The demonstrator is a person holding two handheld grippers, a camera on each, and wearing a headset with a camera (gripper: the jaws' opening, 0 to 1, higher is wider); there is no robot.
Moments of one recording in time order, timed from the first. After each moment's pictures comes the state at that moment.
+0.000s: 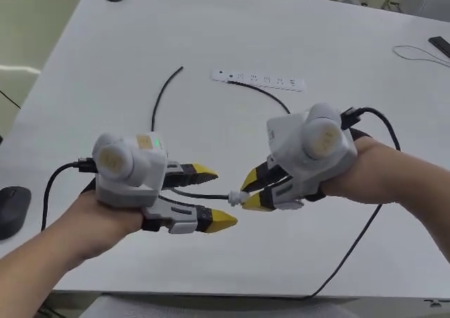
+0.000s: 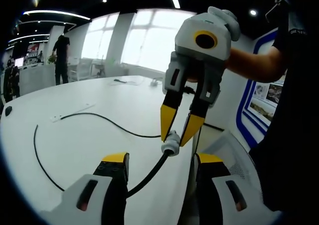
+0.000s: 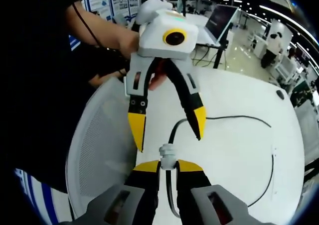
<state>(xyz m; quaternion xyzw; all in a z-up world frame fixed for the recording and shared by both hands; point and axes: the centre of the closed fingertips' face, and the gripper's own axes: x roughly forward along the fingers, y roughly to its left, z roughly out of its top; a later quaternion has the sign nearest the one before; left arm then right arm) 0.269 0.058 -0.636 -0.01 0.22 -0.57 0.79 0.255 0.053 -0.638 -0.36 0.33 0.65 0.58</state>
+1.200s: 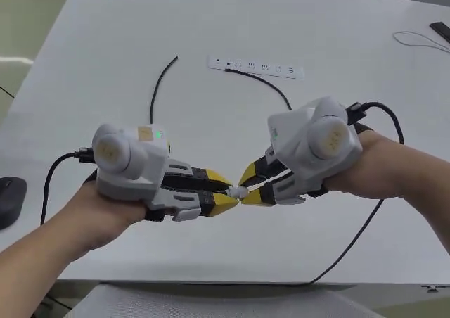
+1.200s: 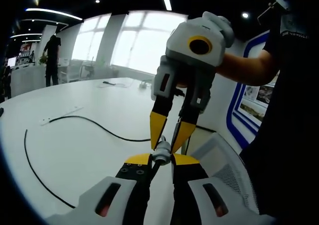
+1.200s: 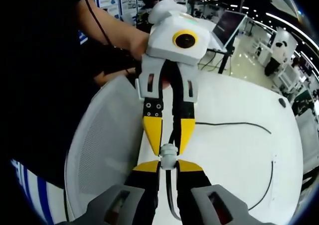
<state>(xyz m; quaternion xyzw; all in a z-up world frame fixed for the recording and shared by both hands) 0.252 0.043 -0.630 -0.02 0.21 -0.60 0.77 0.245 0.049 -0.639 -0.36 0.30 0.67 0.58</state>
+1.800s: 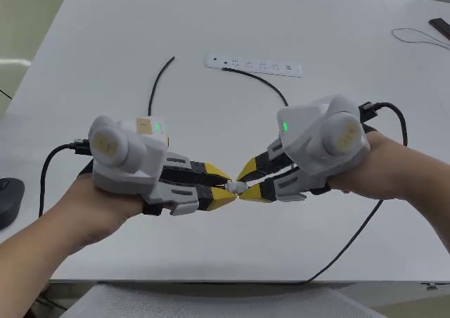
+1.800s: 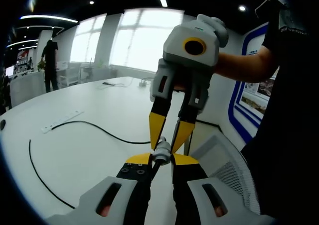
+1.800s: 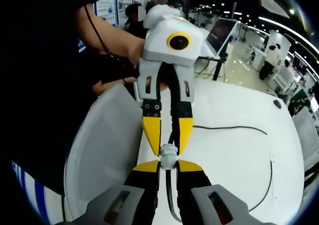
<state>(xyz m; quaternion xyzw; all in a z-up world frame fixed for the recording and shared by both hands) 0.255 0.038 -0.619 0.02 0.20 -0.61 0.77 0.249 0.045 -0.629 -0.33 0.28 0.67 0.60</state>
